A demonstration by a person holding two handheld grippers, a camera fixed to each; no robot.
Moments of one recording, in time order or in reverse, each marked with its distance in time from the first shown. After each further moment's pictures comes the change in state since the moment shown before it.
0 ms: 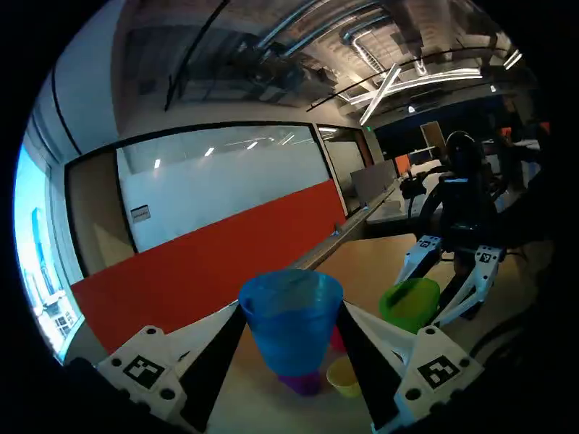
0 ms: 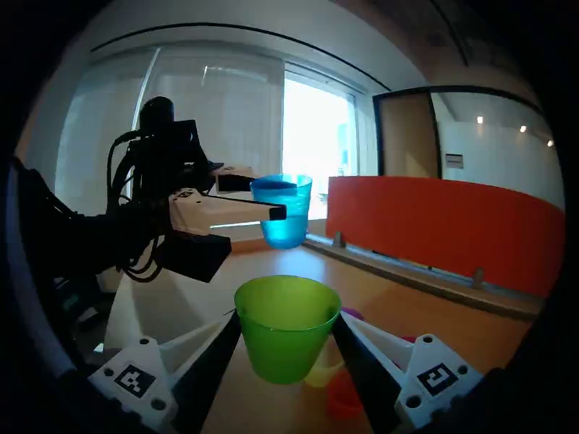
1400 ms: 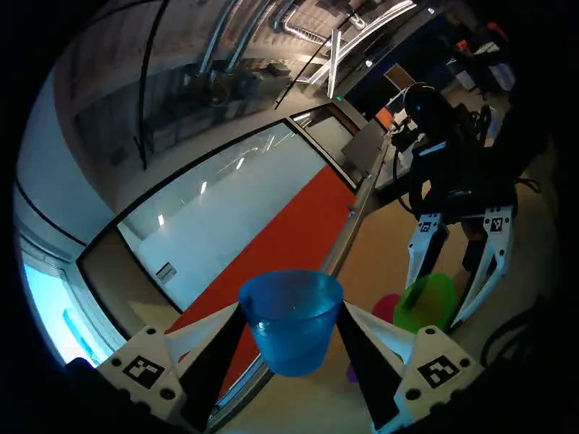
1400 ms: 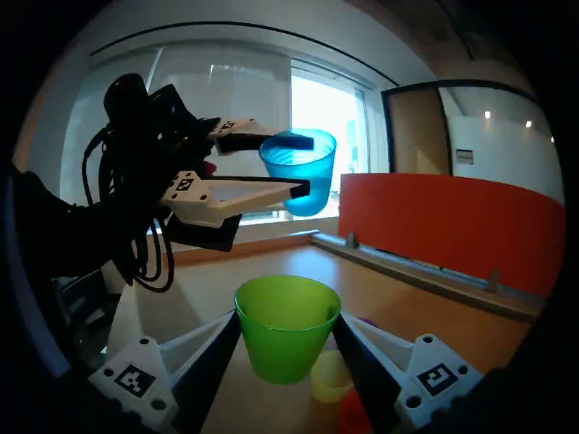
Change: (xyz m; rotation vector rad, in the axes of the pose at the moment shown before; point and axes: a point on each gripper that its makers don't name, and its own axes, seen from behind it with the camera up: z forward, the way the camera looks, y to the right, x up) left arm 0.039 -0.013 0.000 0.068 -0.015 0.422; right arm 0.007 -0.007 0.035 0.056 -0.014 0.010
